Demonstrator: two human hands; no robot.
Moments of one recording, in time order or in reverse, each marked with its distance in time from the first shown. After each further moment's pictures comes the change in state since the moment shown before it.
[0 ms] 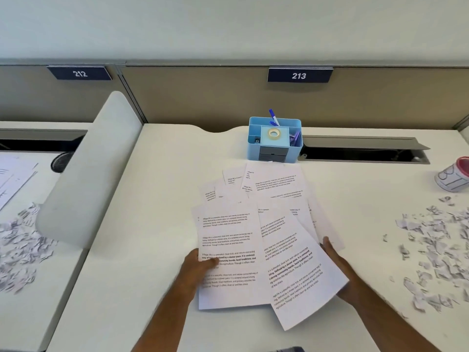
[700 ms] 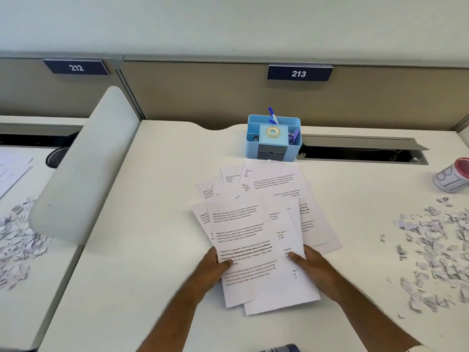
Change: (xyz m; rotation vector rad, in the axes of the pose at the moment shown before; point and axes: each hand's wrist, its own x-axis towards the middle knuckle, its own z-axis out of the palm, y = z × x) left_hand -0.015 0.010 0.042 0.196 -0.132 0.023; right_hand 0.027 0.019 0.017 -0.485 0.047 -0.176
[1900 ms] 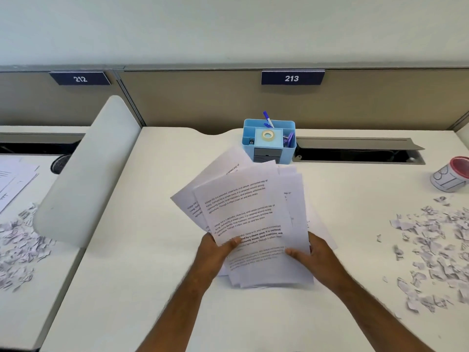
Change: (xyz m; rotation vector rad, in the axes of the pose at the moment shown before) left_hand -0.034 0.071 0.022 -0.285 0.140 0.260; right_hand -0.031 -0.045 -0.005 -0.198 0.075 -0.305
